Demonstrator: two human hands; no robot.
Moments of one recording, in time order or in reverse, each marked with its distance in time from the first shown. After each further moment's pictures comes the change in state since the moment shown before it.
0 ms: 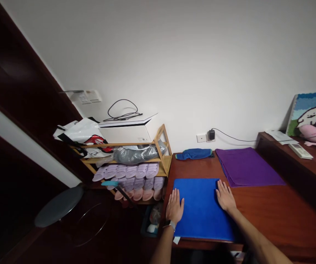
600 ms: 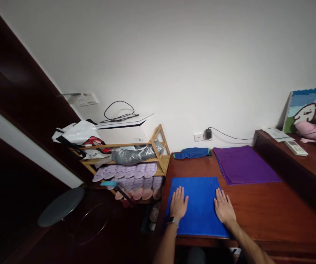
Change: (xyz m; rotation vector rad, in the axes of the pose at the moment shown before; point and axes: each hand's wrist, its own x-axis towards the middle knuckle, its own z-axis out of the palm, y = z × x) left_hand 0.012 0.049 -0.013 -0.024 -0.166 0.038; right_hand -0.043 0.009 0.032 0.029 0.081 -0.046
